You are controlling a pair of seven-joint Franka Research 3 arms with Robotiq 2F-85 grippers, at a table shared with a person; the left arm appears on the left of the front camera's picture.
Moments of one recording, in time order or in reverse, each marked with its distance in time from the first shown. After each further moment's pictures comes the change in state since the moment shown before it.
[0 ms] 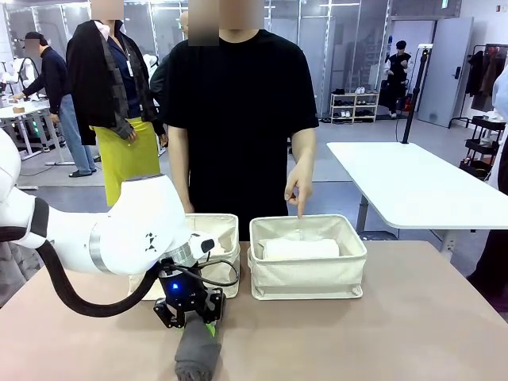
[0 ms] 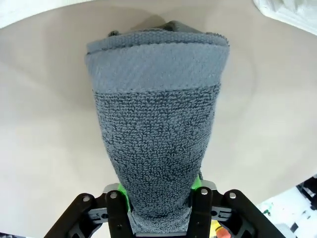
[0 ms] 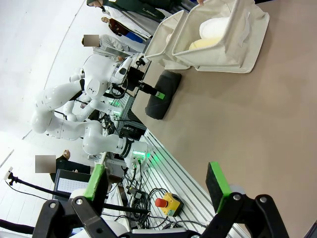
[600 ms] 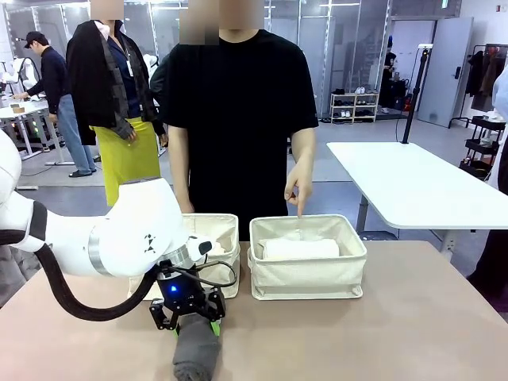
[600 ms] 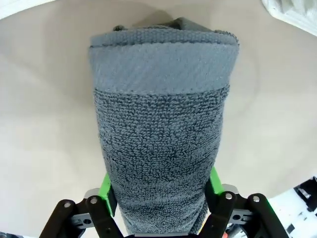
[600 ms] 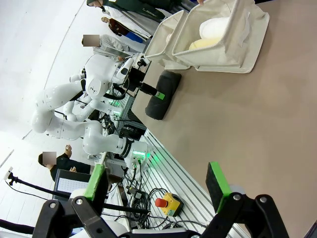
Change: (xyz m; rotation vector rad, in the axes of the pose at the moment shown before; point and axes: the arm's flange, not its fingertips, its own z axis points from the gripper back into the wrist) left arm 0.000 0.006 -0.006 -0.015 0.019 0.036; right arm 0.000 0.000 0.000 0.000 0.000 0.000
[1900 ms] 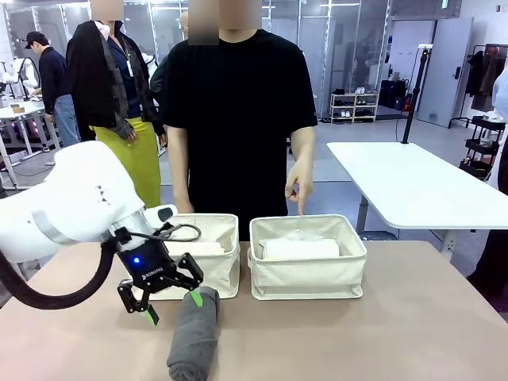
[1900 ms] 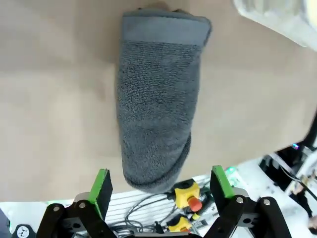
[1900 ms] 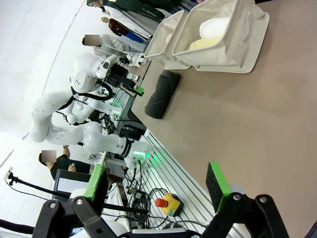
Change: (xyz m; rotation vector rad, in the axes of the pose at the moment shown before) left arm -0.016 0.036 0.070 -0.146 0.045 0.095; right arm 0.000 0.000 0.000 0.000 0.000 0.000
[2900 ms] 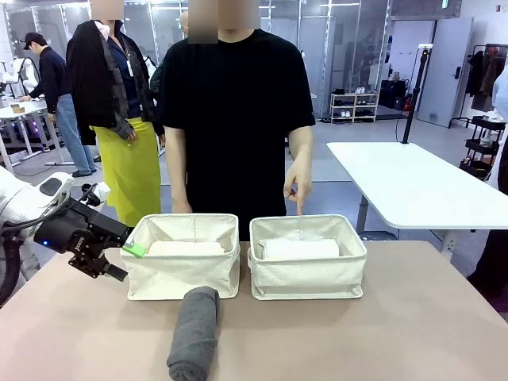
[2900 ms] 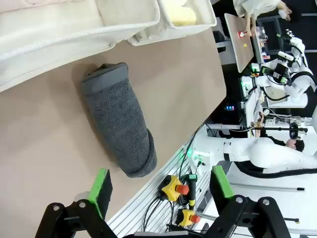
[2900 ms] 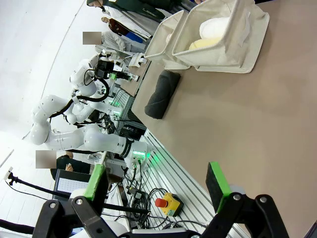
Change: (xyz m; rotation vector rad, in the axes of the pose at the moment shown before) left arm 0.012 0.130 0.096 -0.557 -0.180 -0.405; right arm 0.000 0.000 0.000 0.000 0.000 0.000
